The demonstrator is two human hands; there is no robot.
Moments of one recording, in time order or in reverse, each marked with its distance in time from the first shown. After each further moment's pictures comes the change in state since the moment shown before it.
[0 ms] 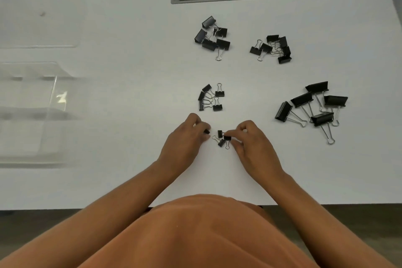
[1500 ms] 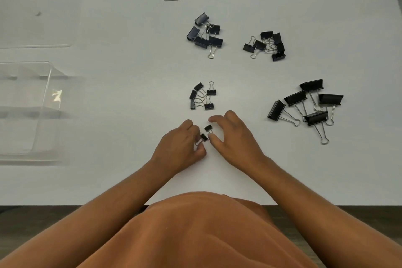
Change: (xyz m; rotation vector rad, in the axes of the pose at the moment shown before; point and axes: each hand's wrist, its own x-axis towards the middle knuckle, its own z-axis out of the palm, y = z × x) left_hand -0.002 0.019 0.004 0.162 -0.047 -0.019; right_hand 0.028 -0.007 0.002 0.104 -0.097 -0.050
